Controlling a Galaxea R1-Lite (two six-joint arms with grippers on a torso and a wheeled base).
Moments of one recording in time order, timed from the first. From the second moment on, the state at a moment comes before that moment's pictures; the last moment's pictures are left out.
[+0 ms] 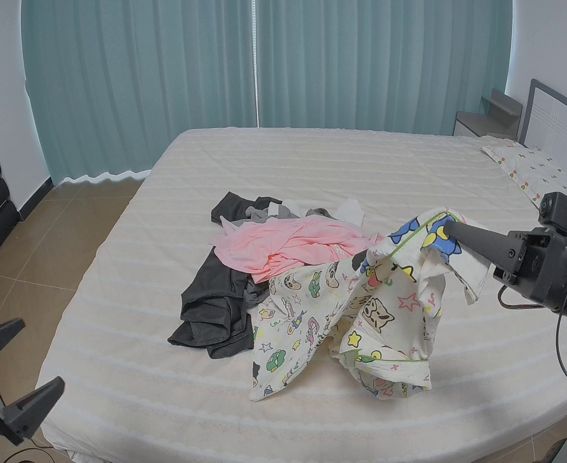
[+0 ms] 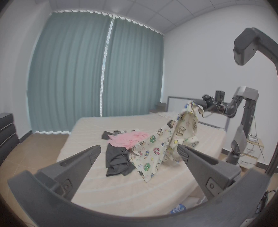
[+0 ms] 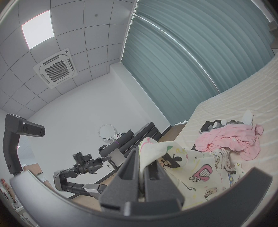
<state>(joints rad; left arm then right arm) -0.16 0.58 -0.34 -0.12 -0.39 0.02 0.47 1.39 -0.42 -1.17 0.60 0.66</state>
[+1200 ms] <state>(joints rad) -0.66 2.15 -0.40 -1.32 -0.21 -0.01 0.61 1.46 -0.62 -1.12 0.46 0.66</state>
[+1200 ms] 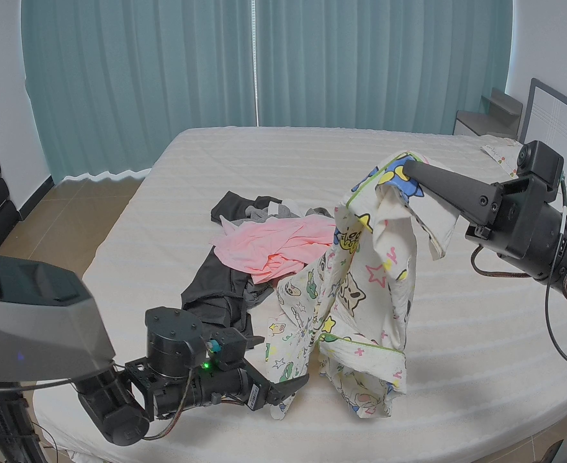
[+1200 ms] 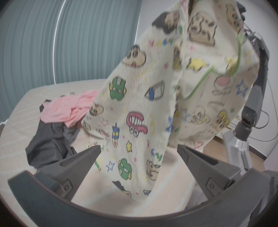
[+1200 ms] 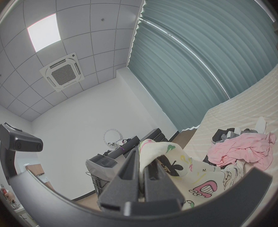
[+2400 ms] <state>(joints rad) -0.64 2.50 -0.52 -1.55 -0.02 -0.28 0.43 1.43 -0.55 -1.13 0.46 0.66</state>
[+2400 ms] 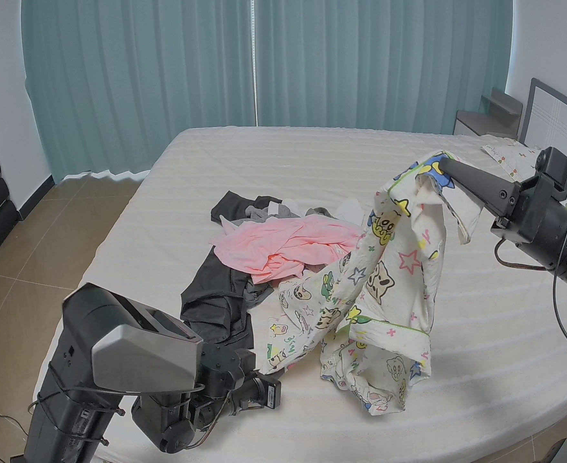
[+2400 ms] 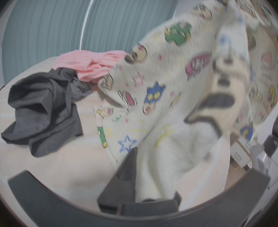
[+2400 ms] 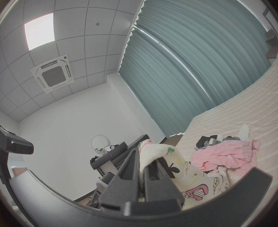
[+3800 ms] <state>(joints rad) -0.49 1.51 -0.77 -0.99 0.32 -0.22 0.21 1.30 -0.78 -0.84 0.16 0.65</state>
